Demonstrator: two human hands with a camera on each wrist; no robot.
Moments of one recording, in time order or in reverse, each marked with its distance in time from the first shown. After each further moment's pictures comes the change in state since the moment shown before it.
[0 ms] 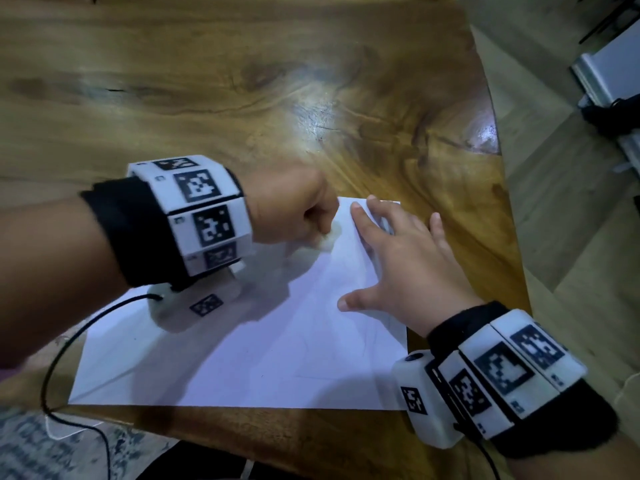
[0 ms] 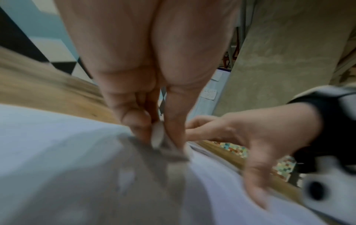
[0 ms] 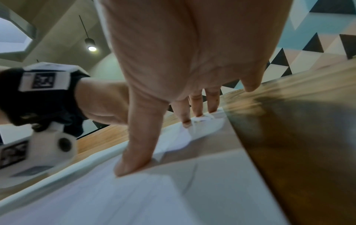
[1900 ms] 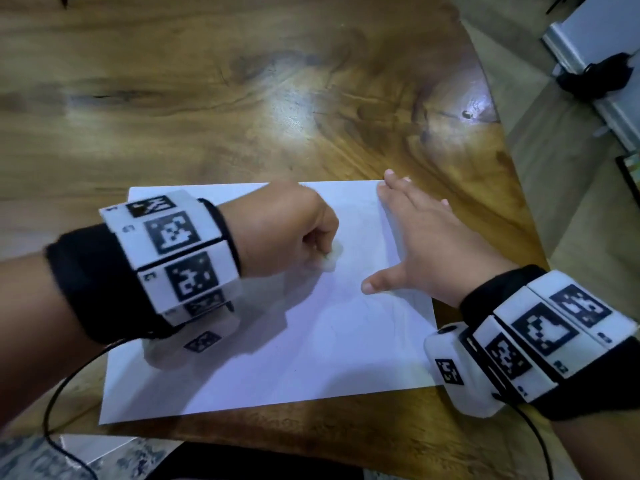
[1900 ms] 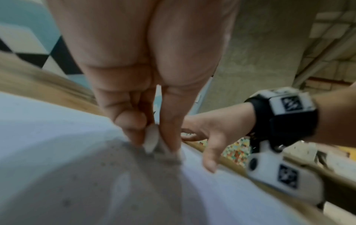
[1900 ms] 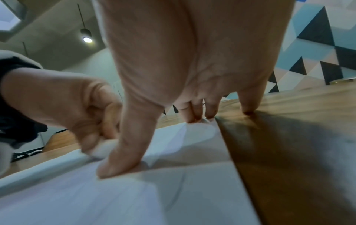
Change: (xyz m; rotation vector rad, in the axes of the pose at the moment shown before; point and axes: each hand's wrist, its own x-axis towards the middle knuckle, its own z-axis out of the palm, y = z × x) left_hand -0.034 -0.006 0.016 0.047 0.015 0.078; right_hand 0.002 -0.002 0.003 0.107 -0.035 0.102
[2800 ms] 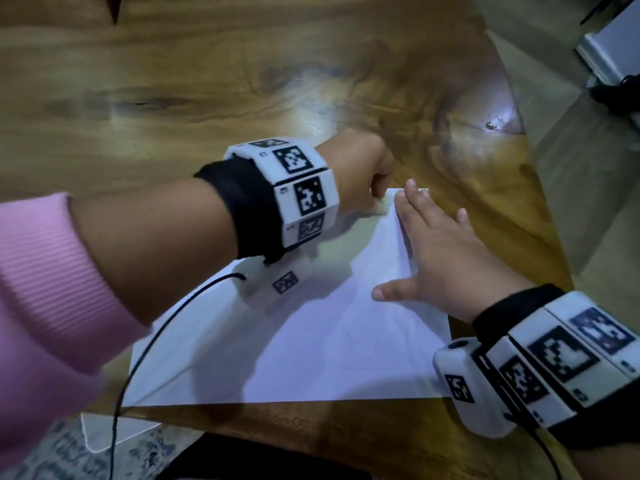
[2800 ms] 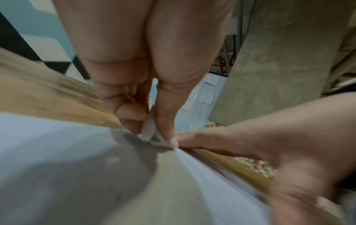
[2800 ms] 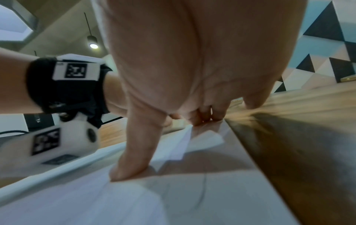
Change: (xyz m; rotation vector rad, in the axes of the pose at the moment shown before) left_hand 0.056 0.016 -0.022 0.014 0.129 -0.045; right_hand -0.001 -0.004 0.003 -0.085 -0.058 0.005
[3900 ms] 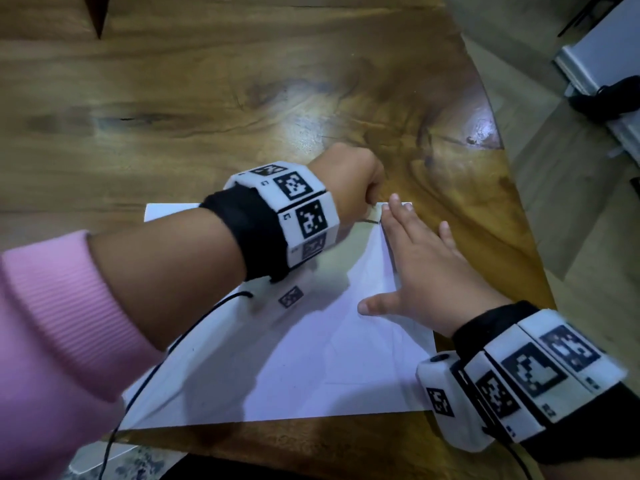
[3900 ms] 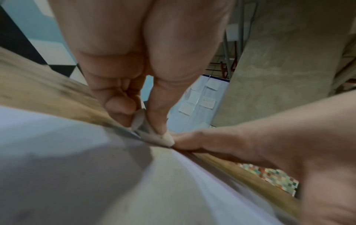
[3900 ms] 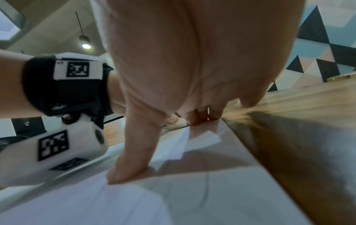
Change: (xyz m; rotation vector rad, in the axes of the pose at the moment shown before) left_hand 0.008 0.006 0.005 -0.076 0.097 -0.062; right_hand -0.002 0.000 -0.001 0.025 0.001 -0.008
